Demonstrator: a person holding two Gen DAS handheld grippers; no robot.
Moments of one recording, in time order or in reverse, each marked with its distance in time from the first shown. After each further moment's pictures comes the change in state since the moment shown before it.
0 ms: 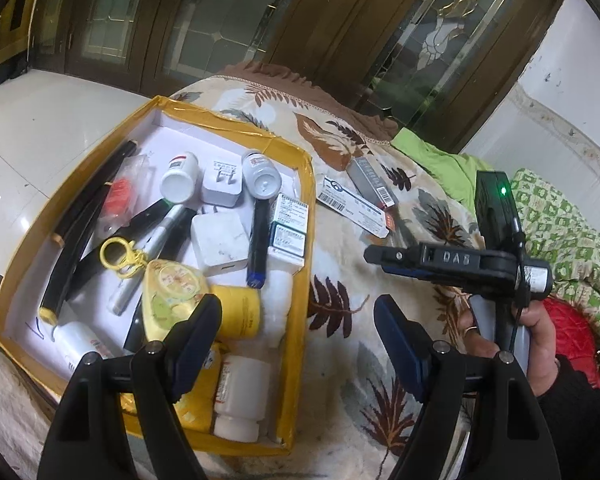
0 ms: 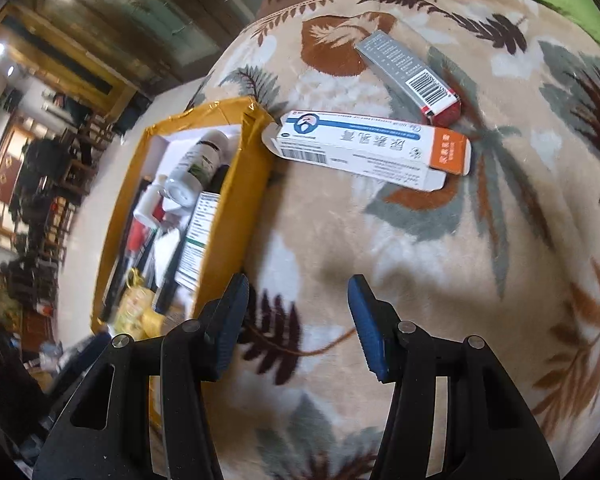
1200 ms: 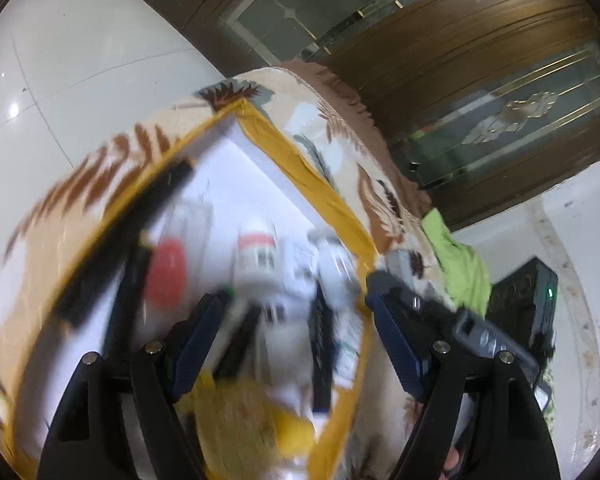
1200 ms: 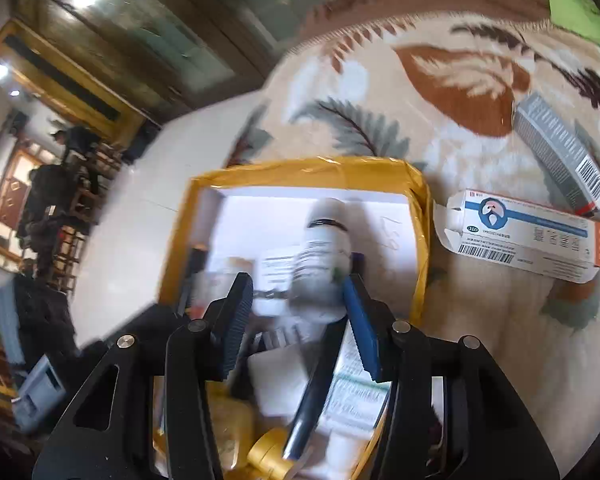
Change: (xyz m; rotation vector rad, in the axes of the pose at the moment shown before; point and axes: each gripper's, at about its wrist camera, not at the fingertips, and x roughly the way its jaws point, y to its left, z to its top) left arm 0.042 0.123 0.071 -0.393 0.034 -0.172; right arm 0.047 0.112 0.055 0.058 -0.125 0.062
